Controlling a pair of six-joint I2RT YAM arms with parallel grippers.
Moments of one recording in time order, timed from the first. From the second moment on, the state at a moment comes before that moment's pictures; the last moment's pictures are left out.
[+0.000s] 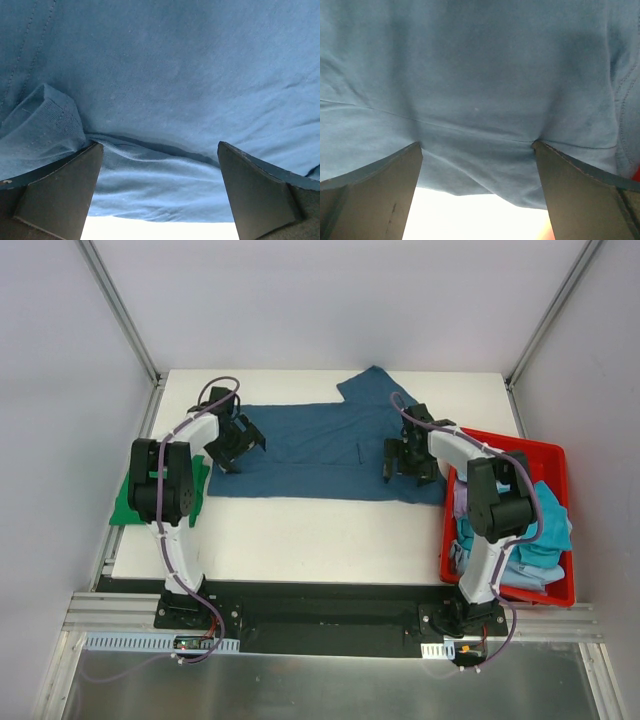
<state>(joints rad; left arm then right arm) -0.09 2.00 1.44 -0.64 0.12 -0.81 0.29 1.92 1.32 -0.69 0.00 0.31</state>
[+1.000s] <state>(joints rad) -0.11 1.60 0.96 -0.69 0.05 -0.85 0.49 1.52 0.86 -0.75 0.14 0.65</state>
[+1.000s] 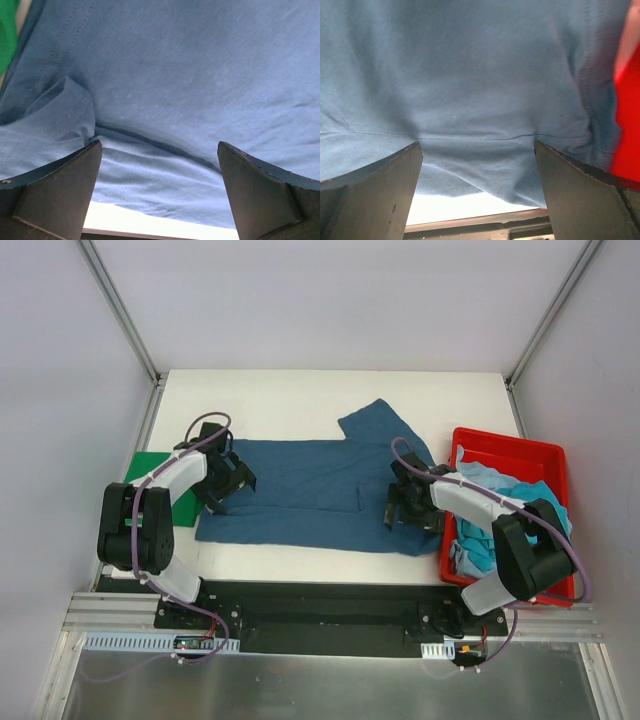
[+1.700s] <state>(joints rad) -0.06 1.90 1.75 -0.79 -0.08 -0.71 0.39 2.00 1.76 -0.67 0.11 0.37</state>
